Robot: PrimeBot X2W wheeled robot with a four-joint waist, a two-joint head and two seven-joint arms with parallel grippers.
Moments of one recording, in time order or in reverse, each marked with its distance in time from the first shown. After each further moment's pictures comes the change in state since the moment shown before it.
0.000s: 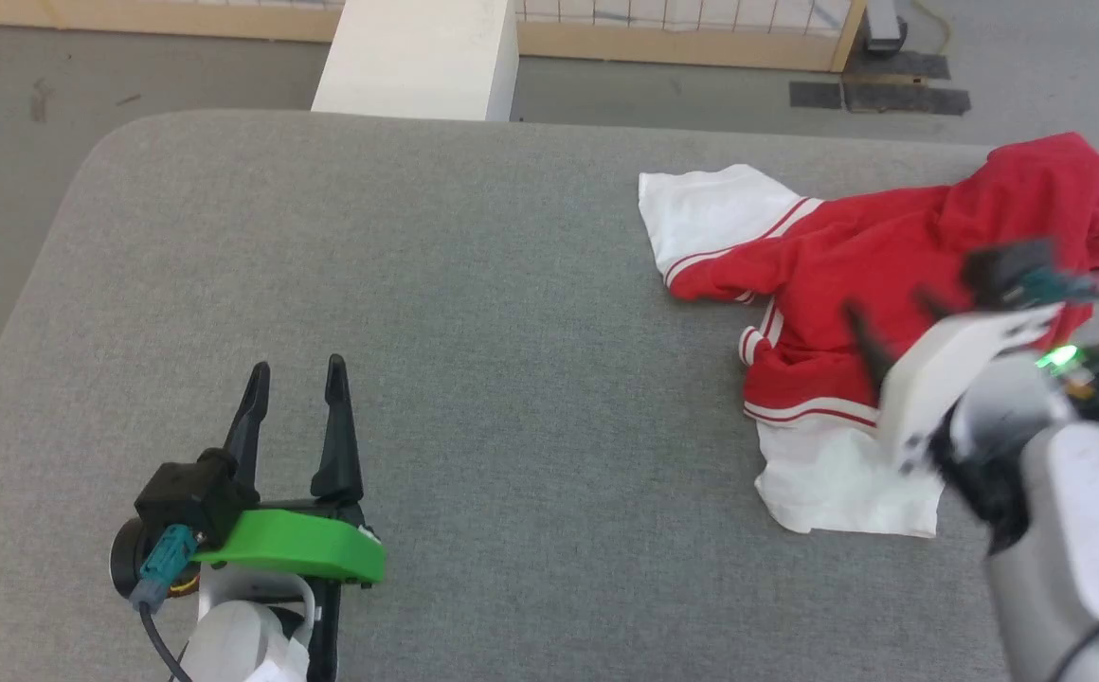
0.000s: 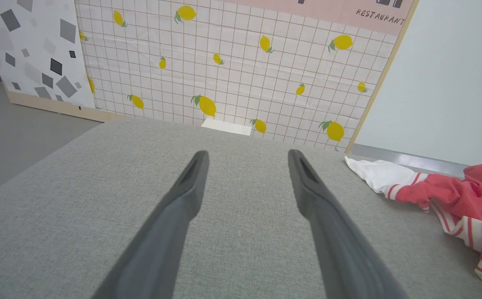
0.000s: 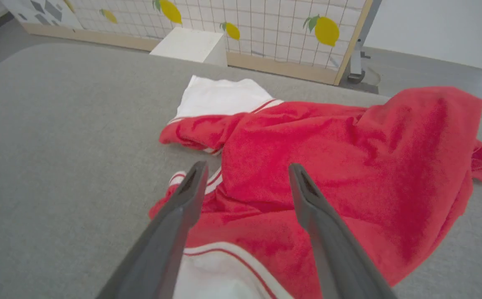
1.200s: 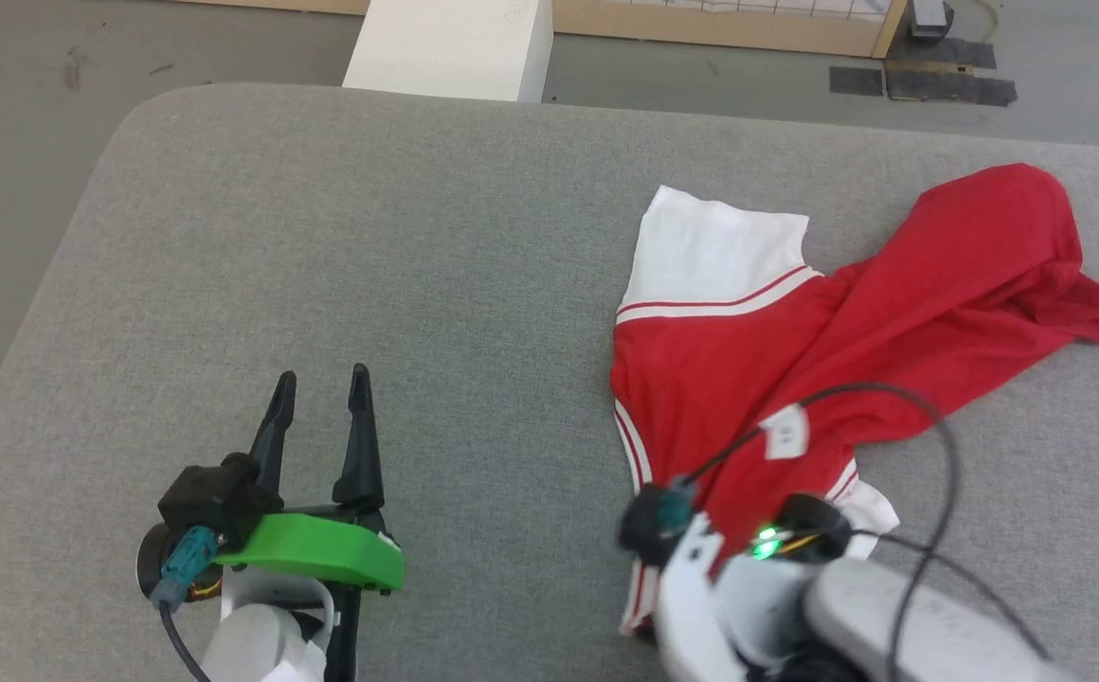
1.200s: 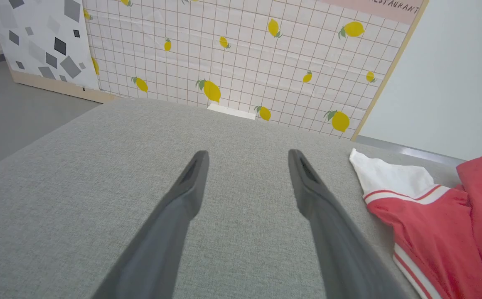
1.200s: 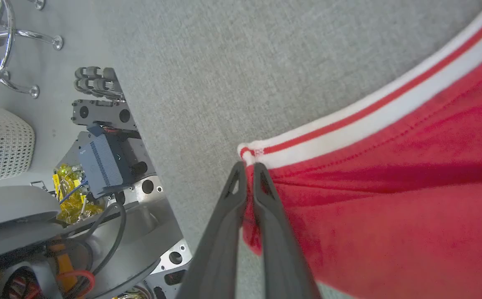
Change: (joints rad) left arm 0.000 -0.024 -0.013 0.028 -0.009 -0.018 0.000; right arm -0.077 -0.220 0.957 -0.081 0.514 0.000 0.371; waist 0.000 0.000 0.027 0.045
